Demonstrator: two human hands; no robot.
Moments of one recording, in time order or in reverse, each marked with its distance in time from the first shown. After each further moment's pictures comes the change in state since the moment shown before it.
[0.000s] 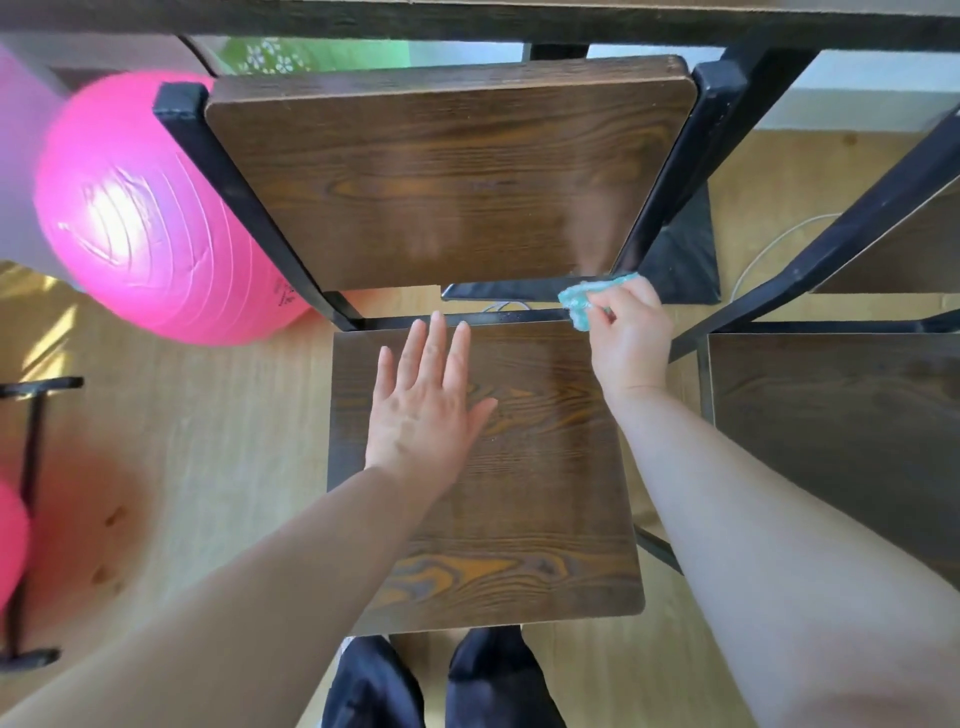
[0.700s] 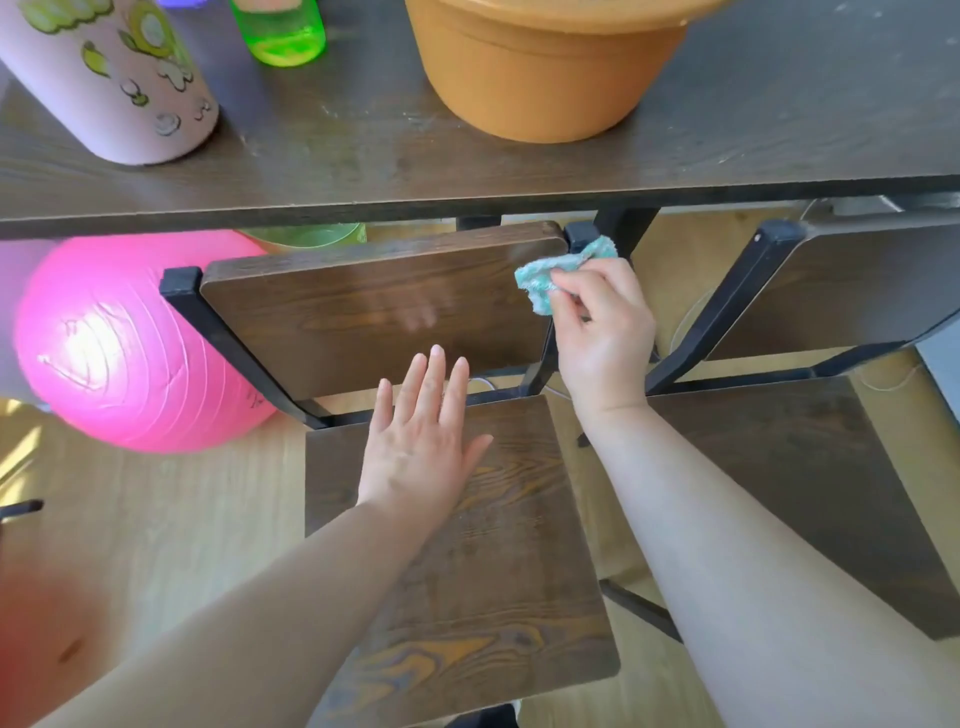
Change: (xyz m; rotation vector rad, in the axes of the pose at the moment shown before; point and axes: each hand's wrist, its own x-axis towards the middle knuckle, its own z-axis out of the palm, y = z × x) left_hand 0.025 0.034 -0.070 0.098 0.092 0.177; right_hand 0.048 -0.083 -0.102 0.144 0.337 -0.266
